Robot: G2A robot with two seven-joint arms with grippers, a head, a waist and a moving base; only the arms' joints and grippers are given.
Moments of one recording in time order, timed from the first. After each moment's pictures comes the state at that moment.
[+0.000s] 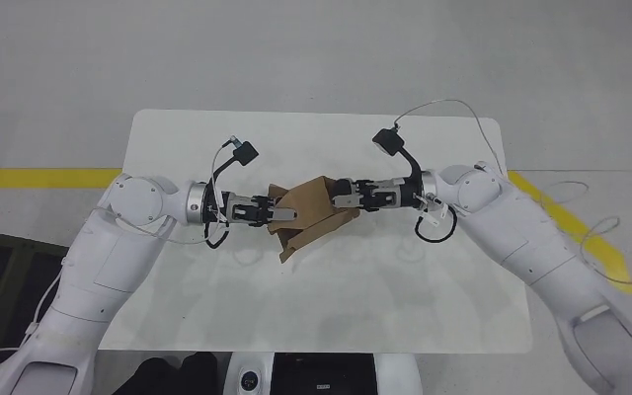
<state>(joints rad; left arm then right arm) 0.91 -0.94 -1.13 -1.52 -0.36 -0.38 -1.27 -0.49 -1.03 0.50 -1.13 0.57 -0.83 0.99</state>
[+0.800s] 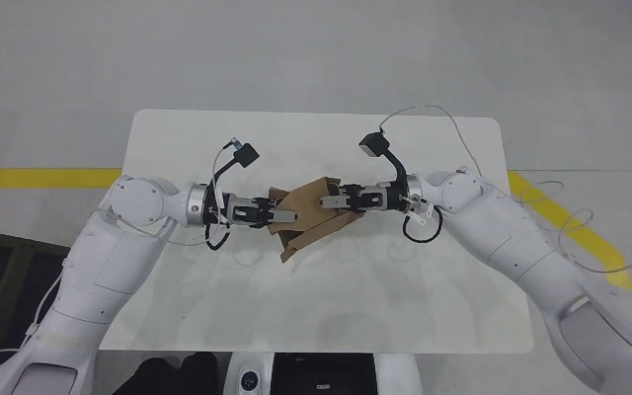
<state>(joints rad) 0.92 -0.94 -1.13 -1.52 -0.36 -0.37 -1.27 -0.44 -1.09 0.38 -1.05 0.73 -0.83 0.99</state>
